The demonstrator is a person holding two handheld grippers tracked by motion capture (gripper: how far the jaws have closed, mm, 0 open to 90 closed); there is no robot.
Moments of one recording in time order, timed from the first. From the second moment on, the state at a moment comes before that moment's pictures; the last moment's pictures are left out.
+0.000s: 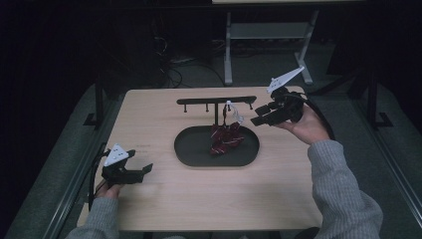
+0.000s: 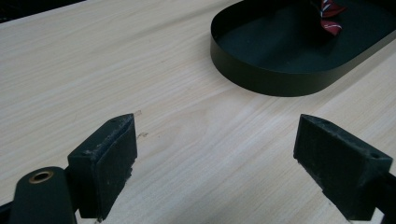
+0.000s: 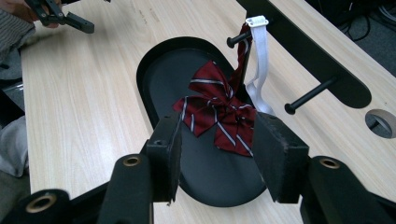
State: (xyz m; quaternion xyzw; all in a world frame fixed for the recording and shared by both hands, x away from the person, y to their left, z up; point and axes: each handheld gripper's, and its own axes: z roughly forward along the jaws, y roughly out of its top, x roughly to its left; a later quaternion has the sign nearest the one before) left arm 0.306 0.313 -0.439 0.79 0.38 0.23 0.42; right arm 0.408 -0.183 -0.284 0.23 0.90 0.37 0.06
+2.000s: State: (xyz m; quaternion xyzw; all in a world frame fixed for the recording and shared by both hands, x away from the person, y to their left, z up) left arm 0.305 0.312 -0.439 0.79 0.38 0.23 0.42; right arm 0.366 -0.236 -0.332 0.28 0.88 0.39 0.05
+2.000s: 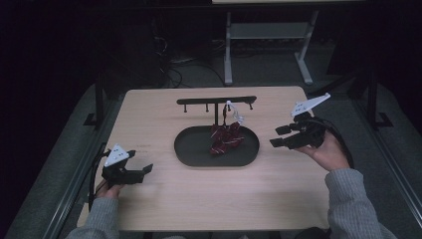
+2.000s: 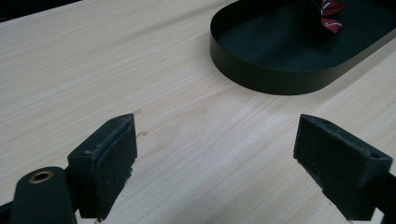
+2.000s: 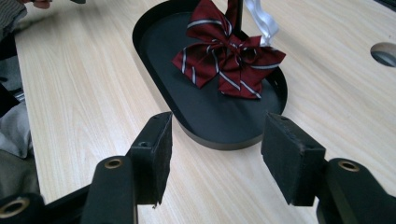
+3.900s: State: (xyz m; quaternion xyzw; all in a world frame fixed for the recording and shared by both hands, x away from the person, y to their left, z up) left arm 0.305 0.310 -0.439 0.79 0.38 0.23 0.42; right arm 0.322 -0.280 -0.417 0.36 0.85 0.38 0.01
